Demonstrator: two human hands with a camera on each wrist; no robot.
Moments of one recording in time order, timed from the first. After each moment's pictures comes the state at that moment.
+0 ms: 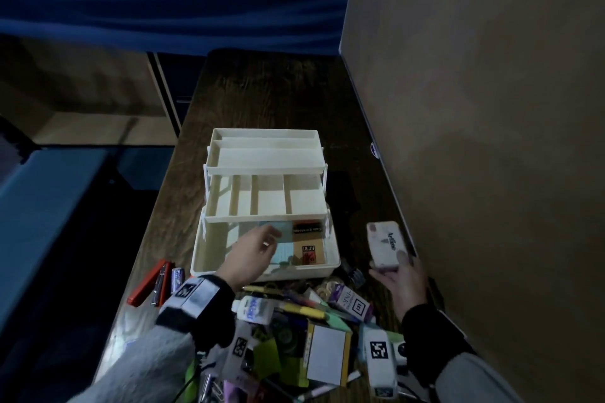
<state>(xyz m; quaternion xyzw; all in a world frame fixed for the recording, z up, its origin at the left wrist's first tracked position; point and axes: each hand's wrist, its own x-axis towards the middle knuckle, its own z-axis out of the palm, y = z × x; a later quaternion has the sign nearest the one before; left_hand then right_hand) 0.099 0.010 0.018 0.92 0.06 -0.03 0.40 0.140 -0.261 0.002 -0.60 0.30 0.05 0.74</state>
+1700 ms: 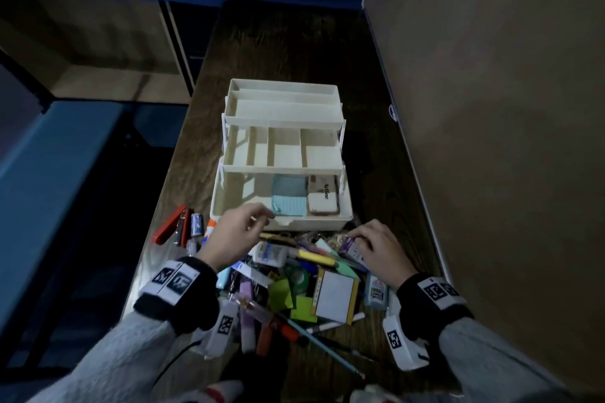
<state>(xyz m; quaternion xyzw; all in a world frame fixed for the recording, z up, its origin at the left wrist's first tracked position) 0.026 0.029 0.027 0.91 0.08 -0.03 0.41 0.100 -0.247 0.003 -0.93 -0.19 0.18 0.27</state>
